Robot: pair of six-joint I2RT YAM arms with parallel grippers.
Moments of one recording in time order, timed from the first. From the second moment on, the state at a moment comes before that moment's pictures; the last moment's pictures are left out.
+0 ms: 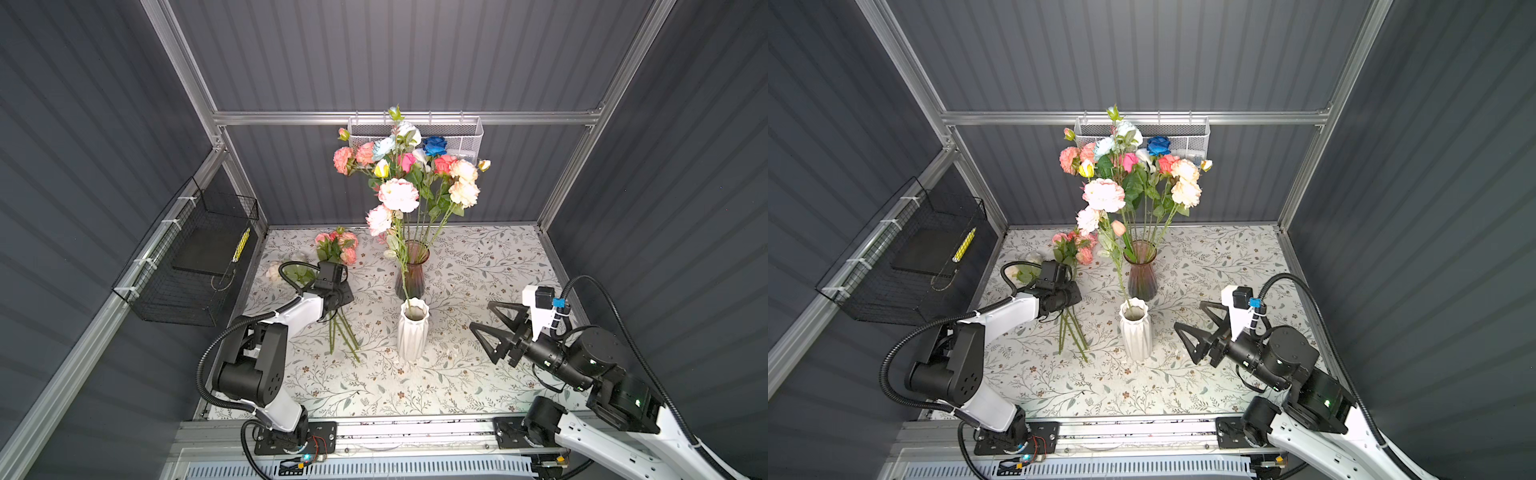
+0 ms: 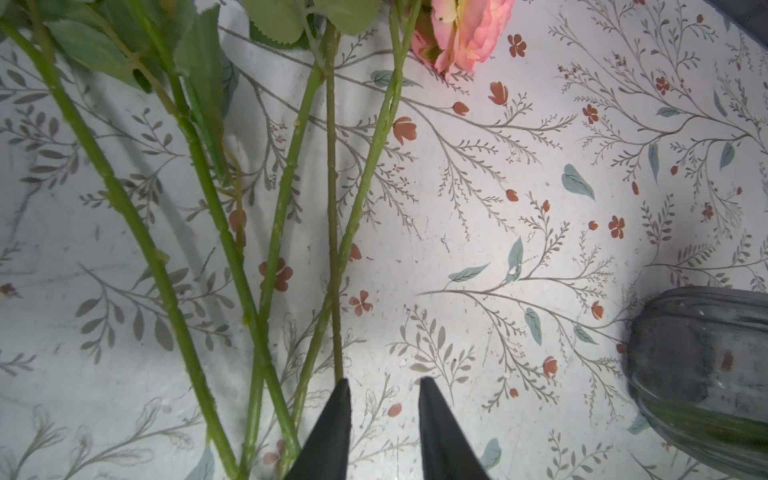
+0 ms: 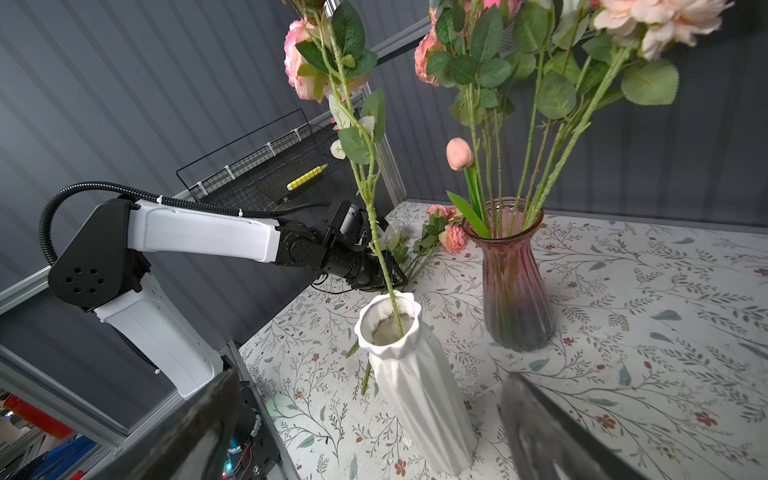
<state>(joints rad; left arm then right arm) -0.29 1.62 0.92 -0.23 -0.07 -0.56 0.86 0.43 0.79 -0.40 -0.02 0.38</state>
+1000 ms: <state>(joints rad) -0.29 1.40 0.86 -0.22 -0.03 -0.60 0.86 0.40 0.79 -0.44 0.05 0.39</state>
